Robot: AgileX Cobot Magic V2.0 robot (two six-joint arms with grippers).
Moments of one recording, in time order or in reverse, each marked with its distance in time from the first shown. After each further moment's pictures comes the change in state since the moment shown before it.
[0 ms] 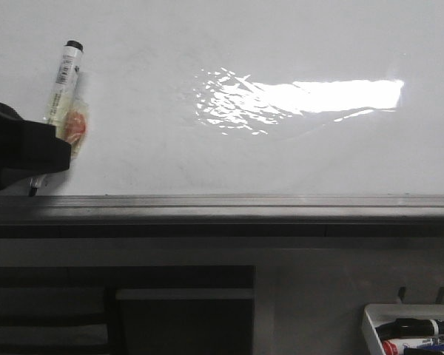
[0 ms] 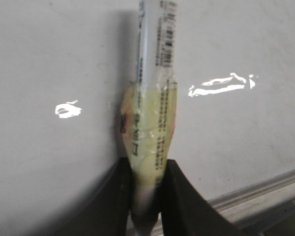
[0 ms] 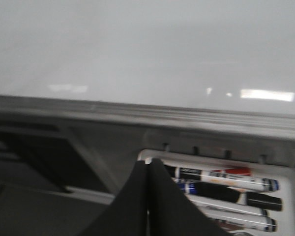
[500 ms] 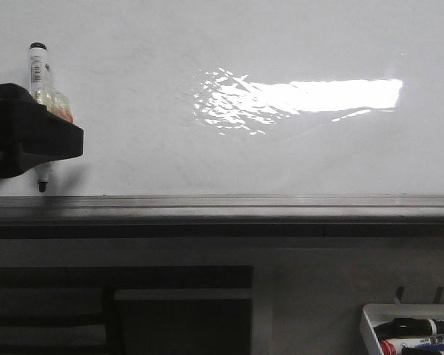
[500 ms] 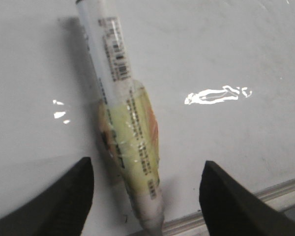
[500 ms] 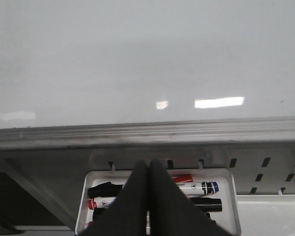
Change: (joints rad) left arm 0.002 -0.023 0.000 -0.056 -0.010 0.000; right arm -0.221 -0.032 0.027 -0.044 -0.035 0.000
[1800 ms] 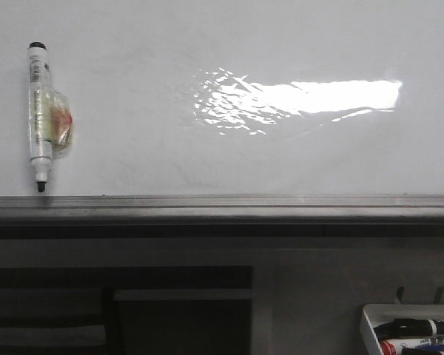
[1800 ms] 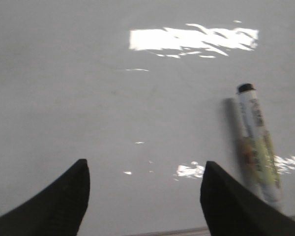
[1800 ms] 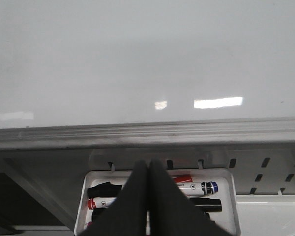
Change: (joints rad) left arm 0.420 -0.735 0.129 0.284 0.424 0.000; right arm 0.000 0.000 0.000 -0.002 0.000 0.000
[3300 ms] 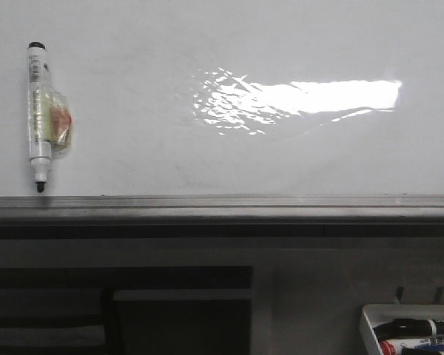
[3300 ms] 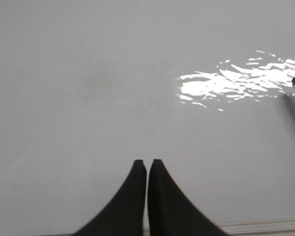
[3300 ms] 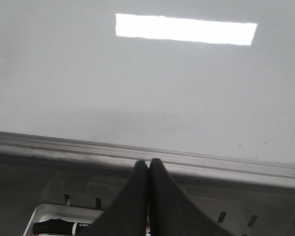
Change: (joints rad) left arm 0.256 -0.486 0.209 0.175 0.045 0.000; right arm 0.000 -0.300 0.170 -0.230 -0.128 0.000
